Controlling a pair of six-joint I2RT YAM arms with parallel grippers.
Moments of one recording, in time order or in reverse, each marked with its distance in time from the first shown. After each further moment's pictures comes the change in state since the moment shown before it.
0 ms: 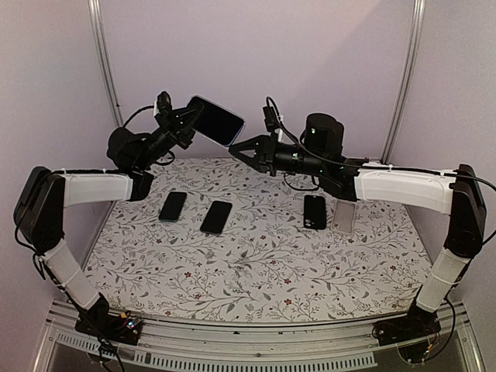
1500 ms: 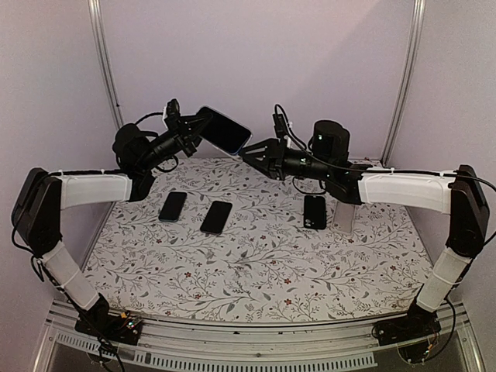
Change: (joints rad) left arm -0.021 -0.021 -0.005 -0.217 0.008 0.043; right arm -0.053 -0.021 -0.090 0.050 -0.019 0.005
